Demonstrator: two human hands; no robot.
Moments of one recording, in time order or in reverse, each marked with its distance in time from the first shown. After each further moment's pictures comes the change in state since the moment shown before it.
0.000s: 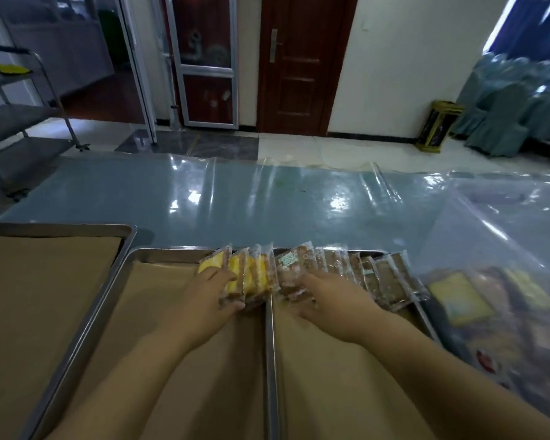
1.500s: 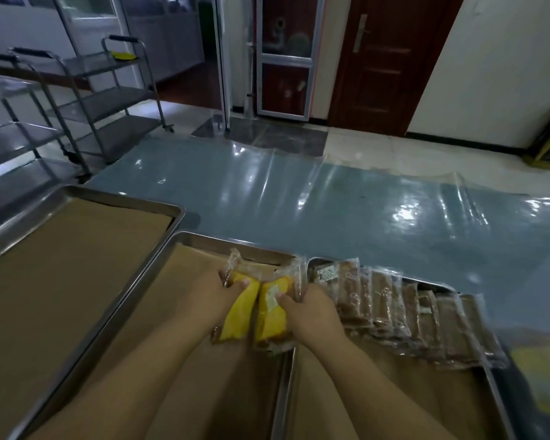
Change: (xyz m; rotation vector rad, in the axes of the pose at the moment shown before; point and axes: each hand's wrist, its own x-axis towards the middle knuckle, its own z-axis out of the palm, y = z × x) left_hand 0.024 -0.018 0.016 -0.227 0.166 -0.667; right_hand 0.085 -0.019 0.075 0.683 -0.002 0.328
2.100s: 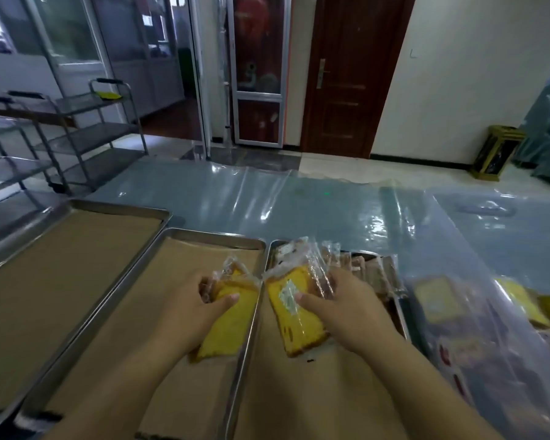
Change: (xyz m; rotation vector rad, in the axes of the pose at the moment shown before) left_hand -0.190 0.030 -0.031 -0.220 0.021 0.164; right_hand -0.205 0.021 -0.134 -0.104 0.134 -0.232
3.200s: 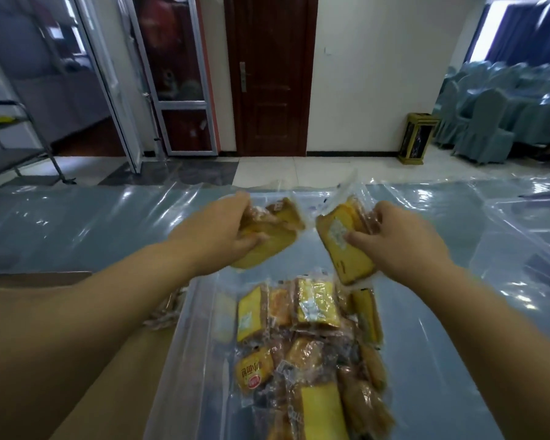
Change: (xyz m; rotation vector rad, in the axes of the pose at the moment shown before) left_hand 0.011 0.334 0.315 0.556 -0.217 0.798; right_hand 0.035 0.271 -0.366 -0.356 0.377 0.093
